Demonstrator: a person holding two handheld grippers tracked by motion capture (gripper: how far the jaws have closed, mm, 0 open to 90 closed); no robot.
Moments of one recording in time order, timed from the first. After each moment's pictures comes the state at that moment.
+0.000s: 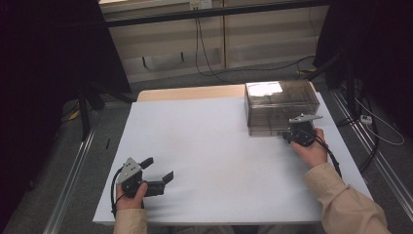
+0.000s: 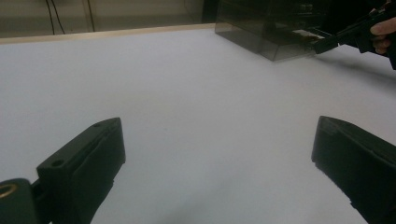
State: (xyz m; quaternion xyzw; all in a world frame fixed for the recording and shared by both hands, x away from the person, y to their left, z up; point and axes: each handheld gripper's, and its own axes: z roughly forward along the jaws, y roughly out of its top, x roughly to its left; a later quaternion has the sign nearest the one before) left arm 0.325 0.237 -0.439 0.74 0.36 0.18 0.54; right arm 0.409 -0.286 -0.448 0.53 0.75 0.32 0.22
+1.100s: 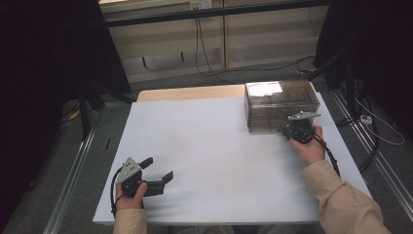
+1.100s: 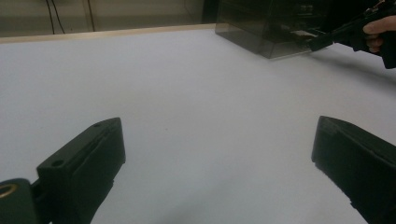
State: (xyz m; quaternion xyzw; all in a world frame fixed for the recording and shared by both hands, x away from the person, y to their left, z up) left arm 0.326 0.238 -0.439 0.74 0.36 0.18 0.54; right arm 0.418 -0.285 -0.448 0.54 0.74 0.32 0.24
